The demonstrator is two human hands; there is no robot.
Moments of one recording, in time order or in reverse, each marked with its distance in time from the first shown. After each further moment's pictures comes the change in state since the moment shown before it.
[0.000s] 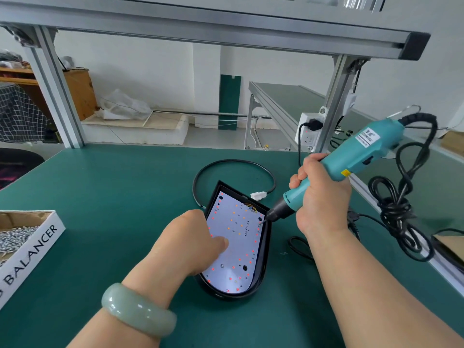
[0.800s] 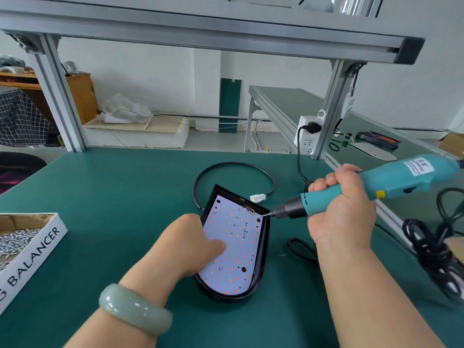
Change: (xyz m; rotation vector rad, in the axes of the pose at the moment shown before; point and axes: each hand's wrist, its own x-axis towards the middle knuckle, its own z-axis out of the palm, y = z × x) left_hand -0.005 -0.003 -0.003 -0.140 -0.031 -0.020; right_hand -0.010 -0.018 -0.016 0.233 0.140 0.007
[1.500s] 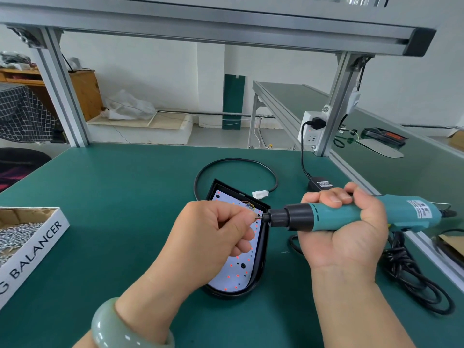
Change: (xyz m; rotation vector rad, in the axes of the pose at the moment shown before) left_hand -0.037 0.025 0.001 -0.624 0.048 0.357; right_hand -0.040 -0.009 -0.007 0.403 0.002 0.262
